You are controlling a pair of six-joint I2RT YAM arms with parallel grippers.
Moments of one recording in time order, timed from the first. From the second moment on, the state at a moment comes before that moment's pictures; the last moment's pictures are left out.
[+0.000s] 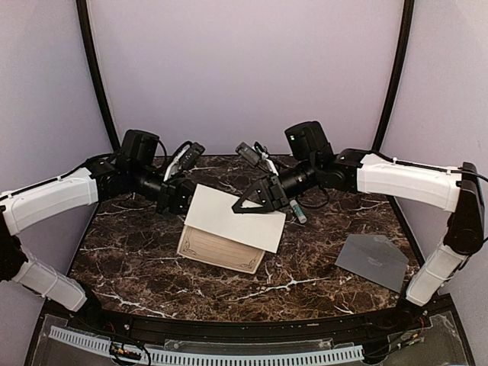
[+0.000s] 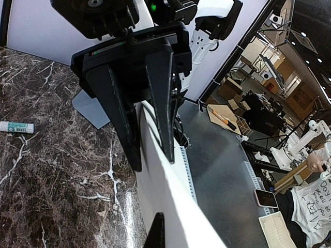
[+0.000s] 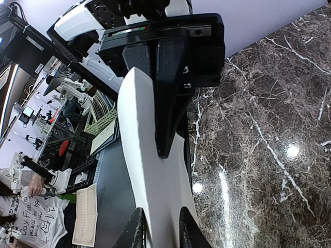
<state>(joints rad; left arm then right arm) -0.61 1.35 1.08 -0.32 1.13 0.05 0.86 1.62 1.35 -0.26 -0.98 0.26</state>
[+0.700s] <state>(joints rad) -0.63 1.38 1.13 -0.40 1.12 0.10 0.86 1.62 1.35 -0.26 -0.99 0.26</state>
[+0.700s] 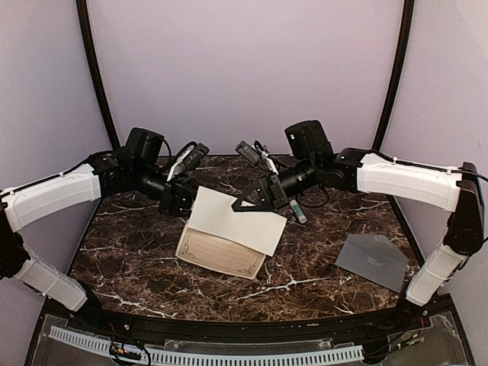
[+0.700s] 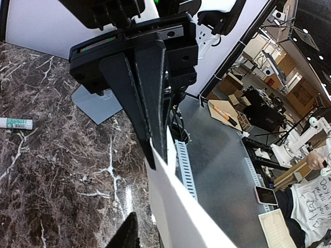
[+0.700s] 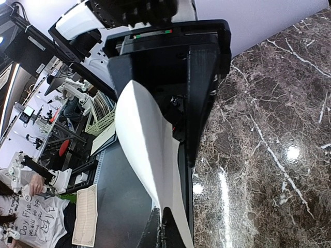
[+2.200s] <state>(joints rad) -0.58 1.21 0.74 0.71 0.80 -0.60 0.84 1.37 1.13 0.45 -0.50 0.39</state>
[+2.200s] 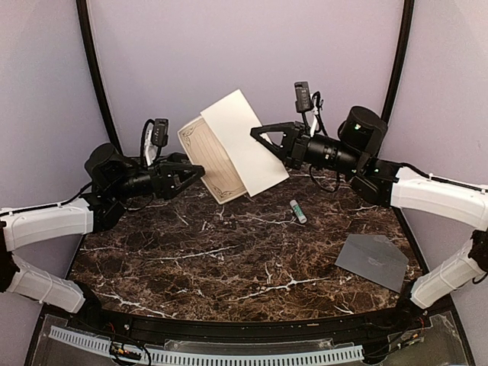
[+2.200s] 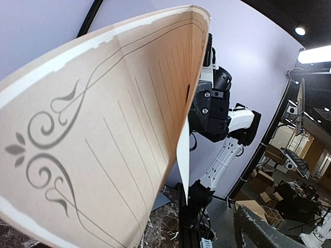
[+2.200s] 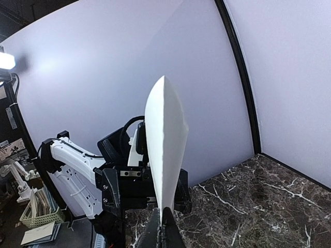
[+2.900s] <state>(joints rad) -0.63 1.35 0.75 0.92 0.72 -0.74 0.86 1.38 1.13 0.47 -0.47 0.39</state>
